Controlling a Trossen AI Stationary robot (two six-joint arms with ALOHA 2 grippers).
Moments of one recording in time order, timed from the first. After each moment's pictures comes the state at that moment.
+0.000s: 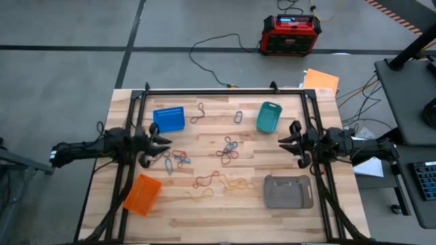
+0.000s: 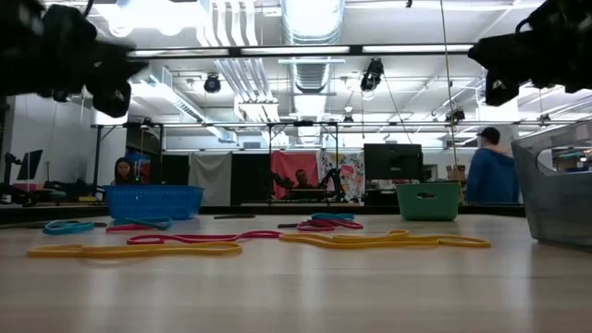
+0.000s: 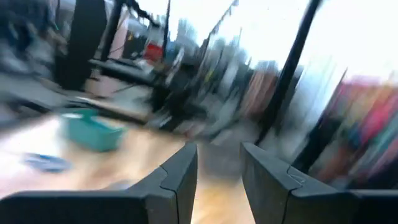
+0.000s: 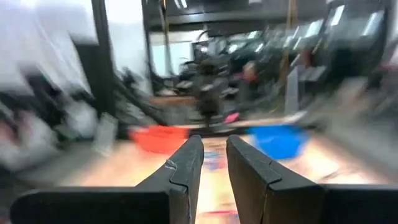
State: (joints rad) left arm 0.09 0.04 0.03 0.20 0.14 -0.40; right arm -0.03 0.03 0.01 0.20 -0.10 0.18
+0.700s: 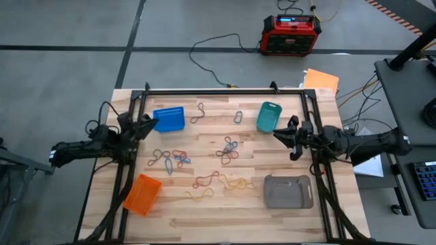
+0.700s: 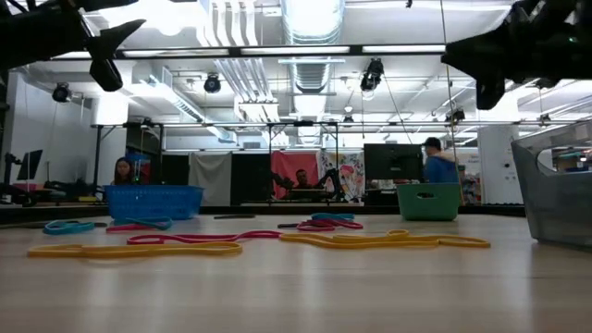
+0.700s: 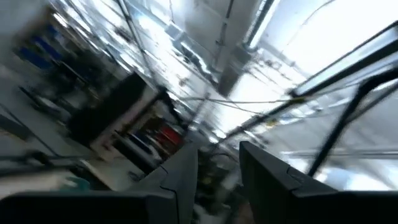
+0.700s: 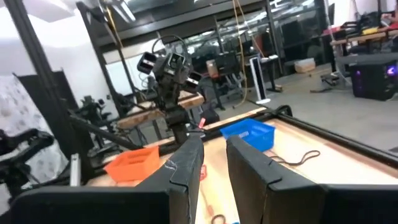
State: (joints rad) left arm 0.09 0.06 0.07 0.48 -0.22 -0.65; right arm -0.03 0.44 0.10 0.45 0.12 0.25
